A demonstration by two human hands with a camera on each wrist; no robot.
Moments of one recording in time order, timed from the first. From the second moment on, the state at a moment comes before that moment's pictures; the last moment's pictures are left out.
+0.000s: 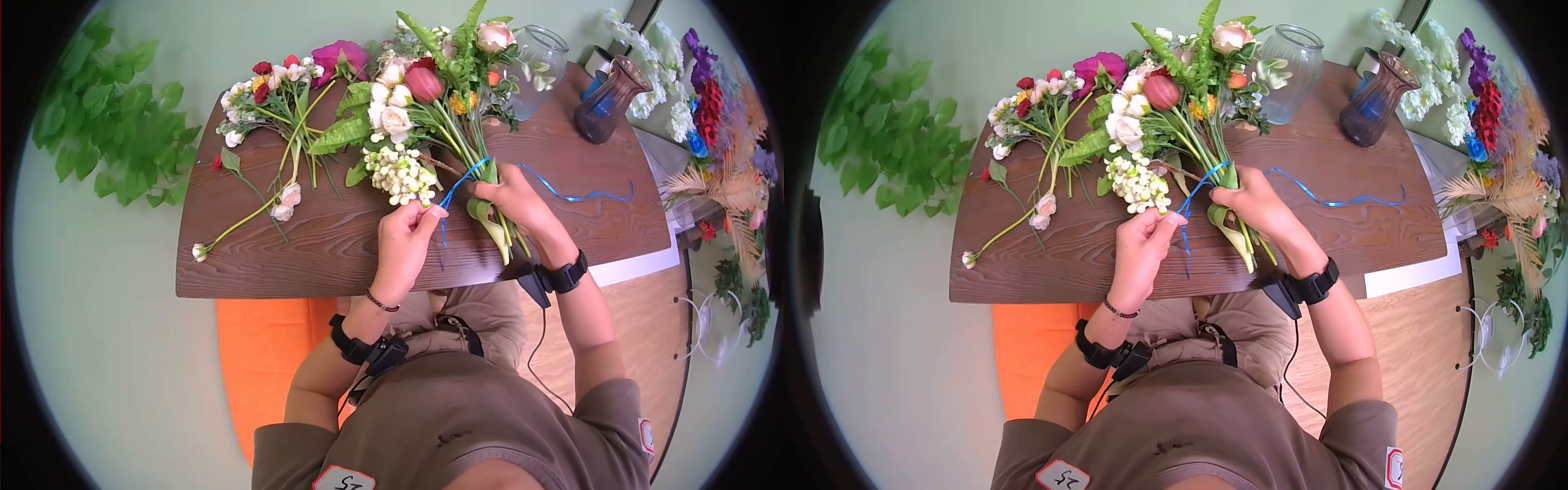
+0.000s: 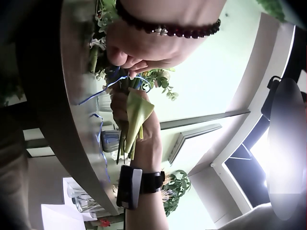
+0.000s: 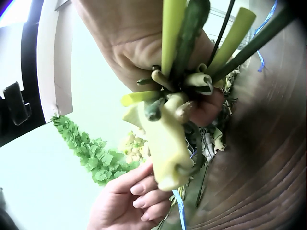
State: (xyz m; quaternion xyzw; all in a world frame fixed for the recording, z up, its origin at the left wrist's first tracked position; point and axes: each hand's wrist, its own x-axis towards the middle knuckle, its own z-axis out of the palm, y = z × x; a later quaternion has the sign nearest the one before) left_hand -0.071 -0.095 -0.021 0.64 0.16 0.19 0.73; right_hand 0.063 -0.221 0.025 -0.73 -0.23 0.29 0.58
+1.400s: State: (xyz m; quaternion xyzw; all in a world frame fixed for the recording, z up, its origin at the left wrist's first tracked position) left_hand -0.085 -0.068 -0.025 0.87 0.13 0.13 0.47; right_hand 0.082 -0.235 0.027 -0.67 -0.23 0.41 0.57
